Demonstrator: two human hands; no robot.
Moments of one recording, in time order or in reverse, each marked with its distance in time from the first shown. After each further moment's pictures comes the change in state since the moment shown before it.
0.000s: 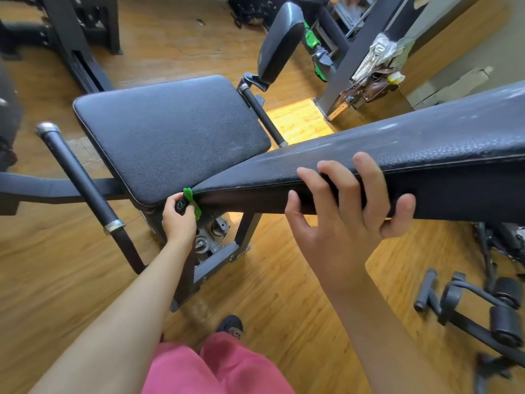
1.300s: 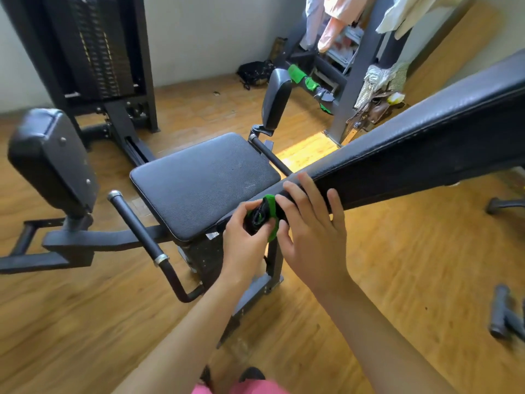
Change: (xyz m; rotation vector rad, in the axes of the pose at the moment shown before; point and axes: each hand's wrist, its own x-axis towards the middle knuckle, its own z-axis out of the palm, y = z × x) left_hand -0.167 0.143 -0.038 -0.115 -0.408 0.443; right_hand 0.007 0.002 -0.045 0.285 -0.357 -0.007
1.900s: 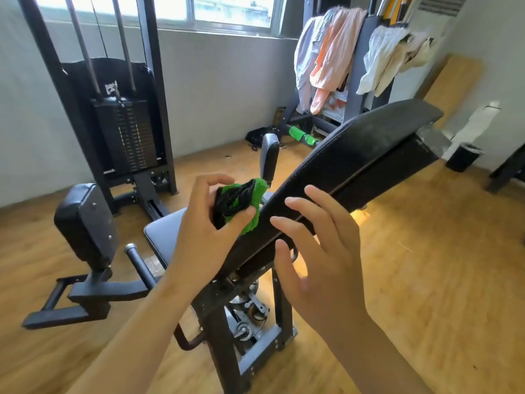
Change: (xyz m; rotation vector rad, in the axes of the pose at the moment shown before) left_hand -0.052 0.161 0.001 0.233 -0.106 0.478; right_hand -0.005 0.045 -0.126 0.464 0.347 0.073
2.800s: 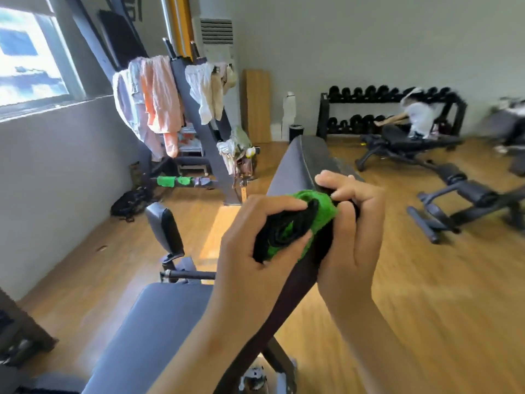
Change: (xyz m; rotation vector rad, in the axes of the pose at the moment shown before) left_hand 0.129 0.036 0.051 -0.383 -0.587 0.570; right_hand 0.099 0.027 0.024 0.175 0.822 0.461
